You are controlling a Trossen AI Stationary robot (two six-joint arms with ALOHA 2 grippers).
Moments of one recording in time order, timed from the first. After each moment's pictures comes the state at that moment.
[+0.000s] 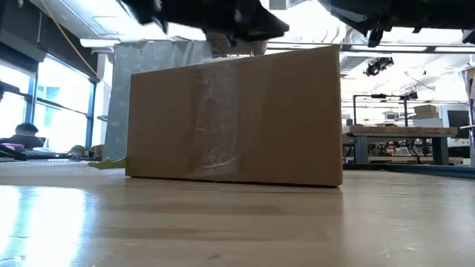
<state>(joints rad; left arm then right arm) 0.06 1.69 1.07 0.57 -0.11 0.17 0.09 0.73 0.29 0.72 0.41 -0.08</state>
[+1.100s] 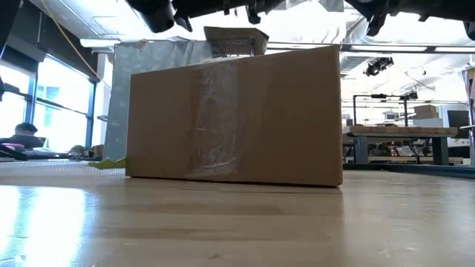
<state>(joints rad) -0.01 1.80 1.13 0.98 -0.01 0.12 0.22 0.80 0.30 0.83 0.39 -0.09</state>
